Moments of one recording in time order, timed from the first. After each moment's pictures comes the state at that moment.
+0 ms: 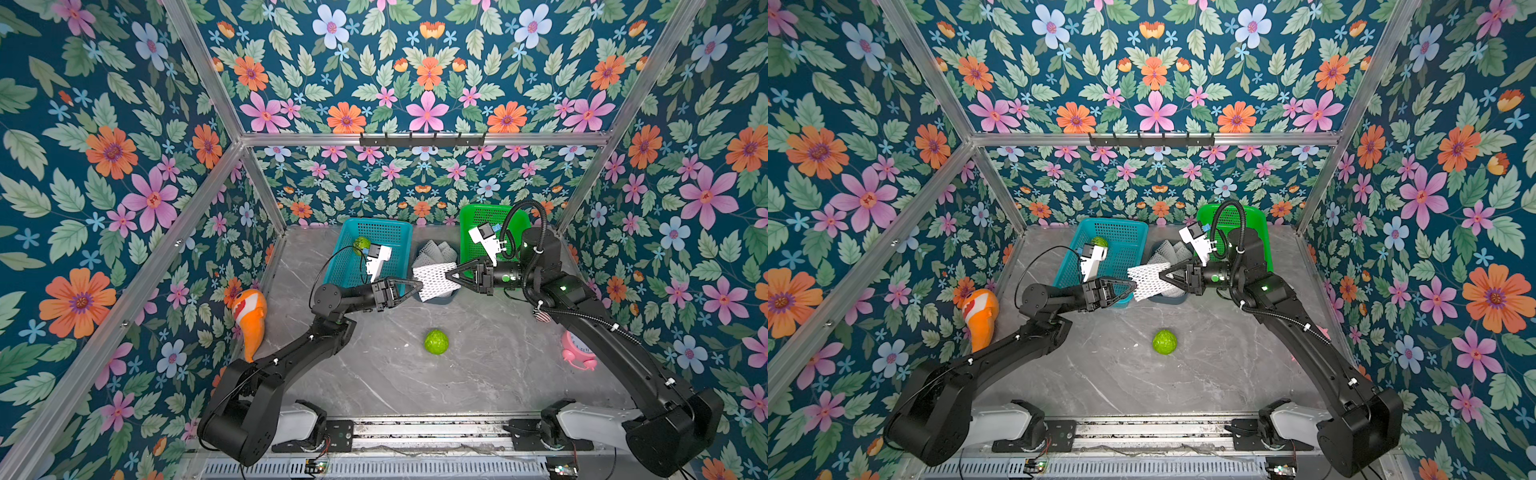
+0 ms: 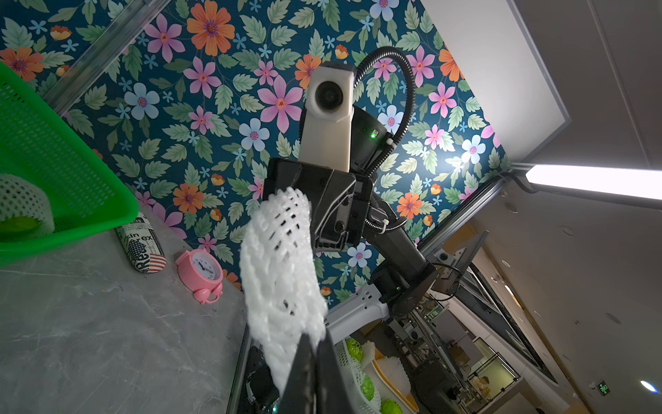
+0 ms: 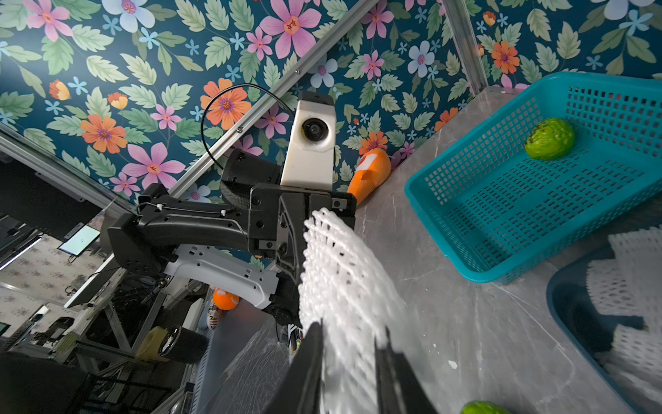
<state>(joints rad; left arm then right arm) -0.49 1.31 0.65 1.19 0.98 -1.30 0.41 1.23 1.20 -0.26 -0.97 0.37</state>
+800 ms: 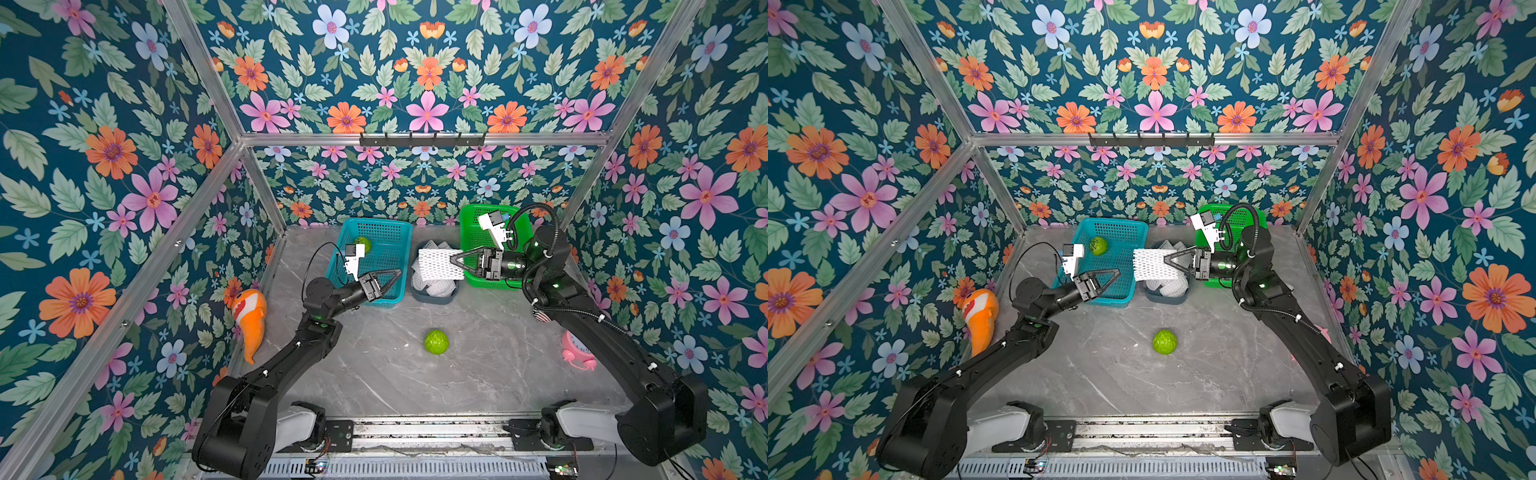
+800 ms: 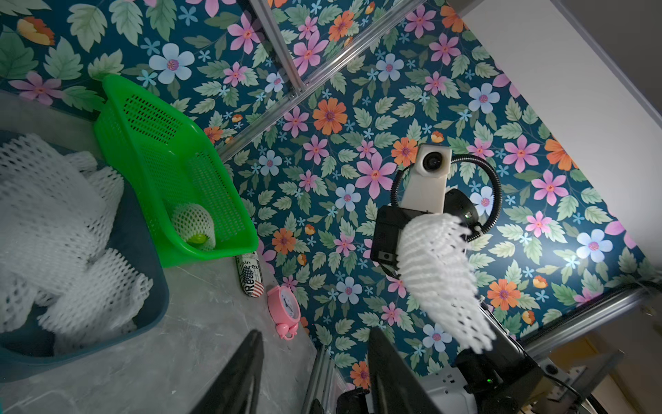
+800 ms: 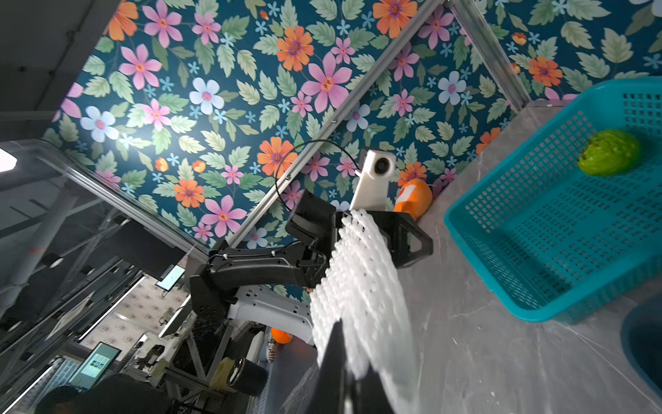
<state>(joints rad) -0.35 1.24 0.58 0.89 0.79 -1.13 0.34 1.31 1.10 0.33 -1.12 0.89</state>
